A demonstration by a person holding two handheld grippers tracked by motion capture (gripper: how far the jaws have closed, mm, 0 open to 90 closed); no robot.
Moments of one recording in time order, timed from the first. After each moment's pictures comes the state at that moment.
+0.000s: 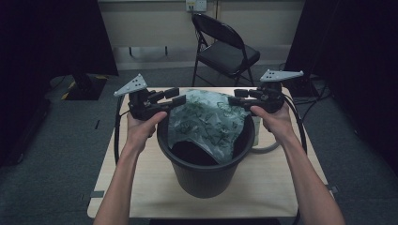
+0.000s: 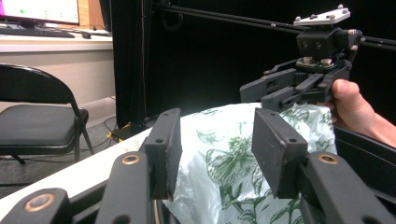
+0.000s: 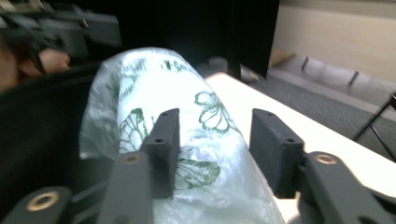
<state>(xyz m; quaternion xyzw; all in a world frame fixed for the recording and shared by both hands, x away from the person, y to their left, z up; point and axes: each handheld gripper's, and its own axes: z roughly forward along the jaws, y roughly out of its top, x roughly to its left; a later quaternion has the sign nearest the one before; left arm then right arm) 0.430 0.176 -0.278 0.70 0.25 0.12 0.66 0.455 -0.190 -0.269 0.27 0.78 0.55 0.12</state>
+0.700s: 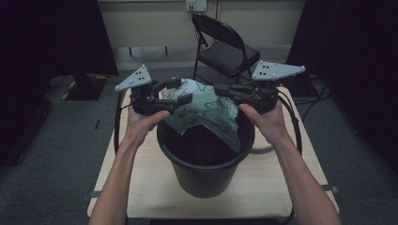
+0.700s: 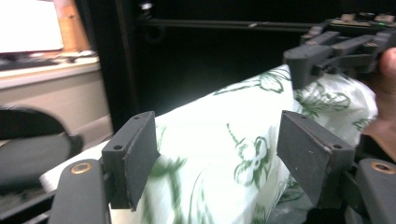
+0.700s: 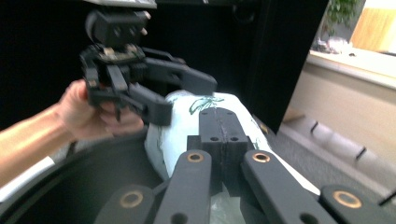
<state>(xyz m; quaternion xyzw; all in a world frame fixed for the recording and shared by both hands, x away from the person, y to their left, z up) 0.421 0.162 -0.245 0.71 0.18 0.15 0.66 0.401 -0.144 -0.208 0.16 0.76 0.61 0.17</state>
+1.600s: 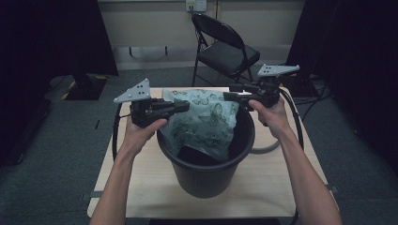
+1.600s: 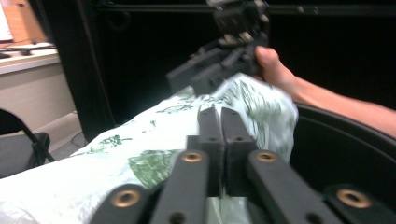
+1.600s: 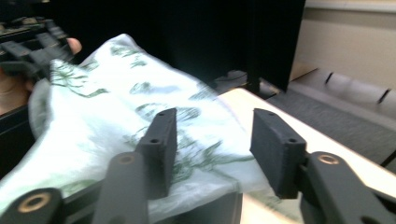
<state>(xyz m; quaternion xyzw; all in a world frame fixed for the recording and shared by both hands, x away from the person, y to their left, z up) 0.411 0.169 -0.271 0.73 0.14 0.11 0.66 0.470 -0.185 -0.266 0.24 0.77 0.59 0.09</state>
